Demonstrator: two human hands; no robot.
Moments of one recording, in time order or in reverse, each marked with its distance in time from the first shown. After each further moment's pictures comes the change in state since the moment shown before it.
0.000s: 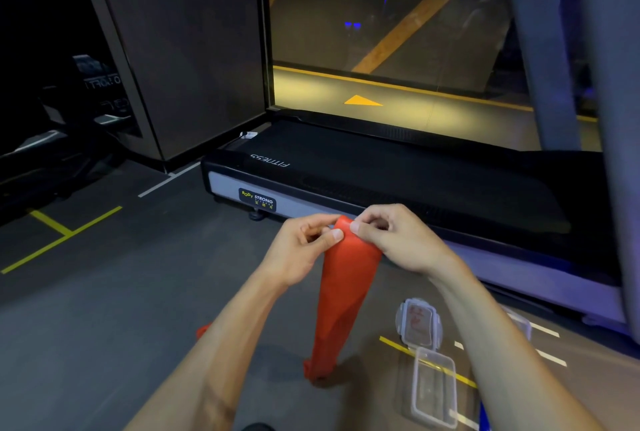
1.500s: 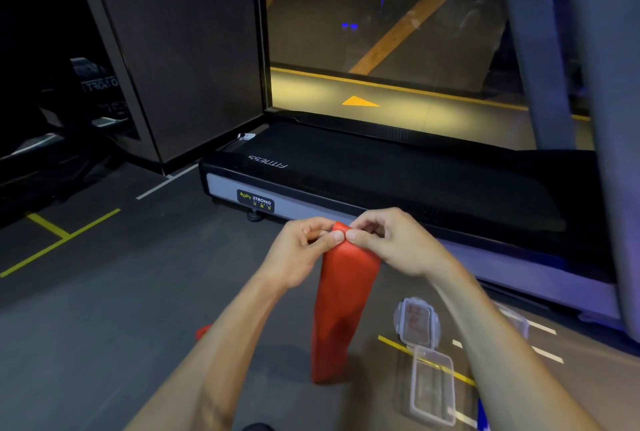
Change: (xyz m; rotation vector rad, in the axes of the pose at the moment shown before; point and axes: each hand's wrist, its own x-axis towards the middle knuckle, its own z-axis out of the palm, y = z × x) left_hand -0.004 0.001 0.003 0.052 -0.001 -0.043; right_hand -0.006 0.003 -0.003 -0.089 -0.044 -0.090
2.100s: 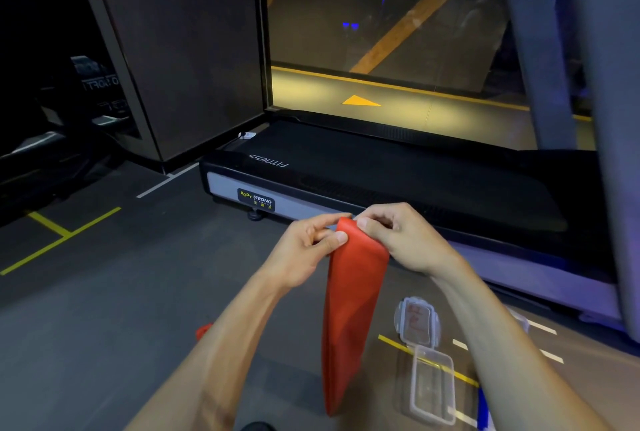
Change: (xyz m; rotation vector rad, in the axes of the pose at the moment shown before) left_hand 0.000 0.002 0.003 -0.079 -0.065 -0.018; right_hand 0.000 0.005 -0.002 0.129 0.044 0.006
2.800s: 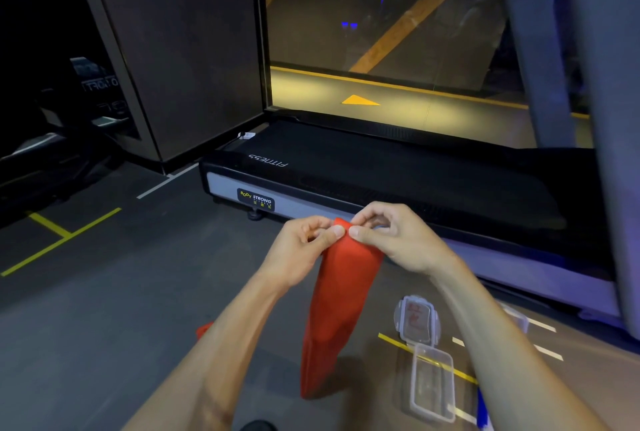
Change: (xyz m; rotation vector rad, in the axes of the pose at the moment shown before) left_hand -0.003 -0.003 -0.001 0.057 0.076 -0.011; right_hand -0.004 0.002 0.002 0.131 -0.008 0.041
